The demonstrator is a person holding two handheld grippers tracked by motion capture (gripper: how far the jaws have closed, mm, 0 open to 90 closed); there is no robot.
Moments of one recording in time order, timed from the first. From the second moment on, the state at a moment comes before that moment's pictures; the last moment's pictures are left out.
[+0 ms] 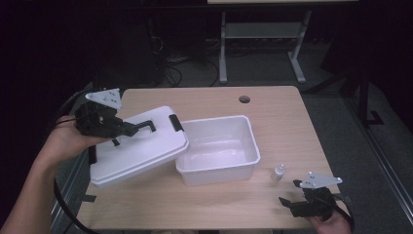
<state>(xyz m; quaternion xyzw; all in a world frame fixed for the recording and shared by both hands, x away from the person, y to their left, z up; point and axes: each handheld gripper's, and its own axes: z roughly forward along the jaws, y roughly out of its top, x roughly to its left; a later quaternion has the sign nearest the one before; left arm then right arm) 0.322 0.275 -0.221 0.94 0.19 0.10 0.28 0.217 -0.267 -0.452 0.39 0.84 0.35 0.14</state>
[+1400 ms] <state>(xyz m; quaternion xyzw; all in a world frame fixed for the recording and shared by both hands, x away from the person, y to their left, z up) 0.309 0.332 -0.273 0.93 0.24 0.10 0.28 0.217 -0.263 -0.454 0.39 0.85 0.34 0.14</state>
